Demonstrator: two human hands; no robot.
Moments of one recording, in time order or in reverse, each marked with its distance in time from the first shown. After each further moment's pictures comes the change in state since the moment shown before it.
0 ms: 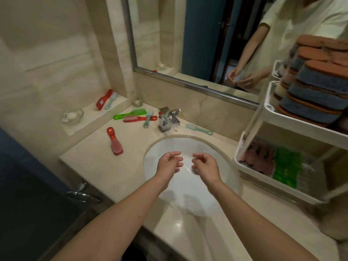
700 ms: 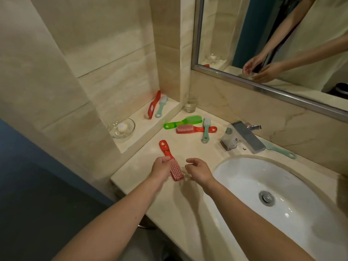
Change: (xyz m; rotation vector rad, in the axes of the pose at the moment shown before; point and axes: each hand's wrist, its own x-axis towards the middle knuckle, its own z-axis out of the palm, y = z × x) left_hand 0.173 0.037 -0.256 0.131 0.240 -0.200; right_hand 0.110 -0.040 0.293 -0.176 -0.322 0.190
